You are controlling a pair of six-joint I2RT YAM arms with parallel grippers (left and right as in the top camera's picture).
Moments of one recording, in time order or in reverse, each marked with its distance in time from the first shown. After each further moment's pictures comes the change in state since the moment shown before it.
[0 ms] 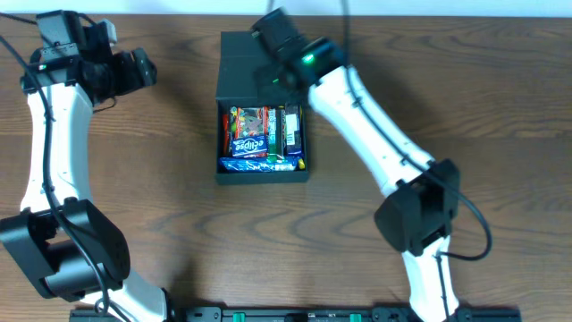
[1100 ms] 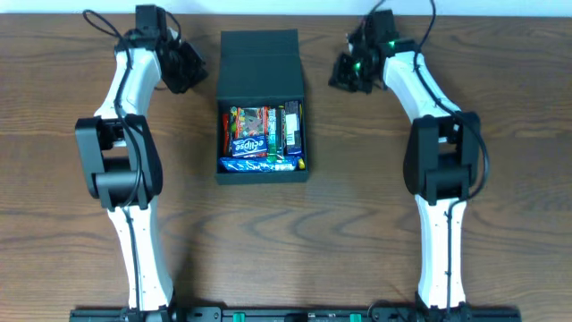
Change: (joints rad) left arm -0.181 0.602 0.417 0.000 0.140 -0.469; right arm -0.402 0.320 -0.096 0.338 -0.516 -0.057
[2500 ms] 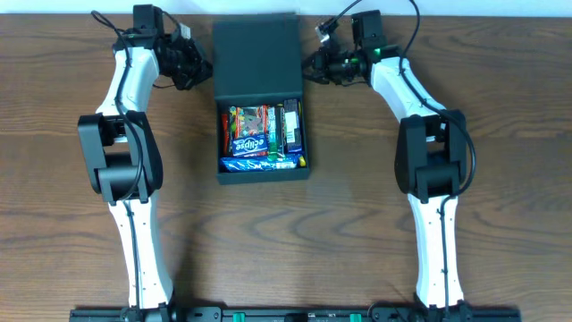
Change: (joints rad) left arm 0.017 0.061 0.043 0.022 0.282 0.159; right arm 0.037 0.039 0.014 0.289 -0.525 -0.045
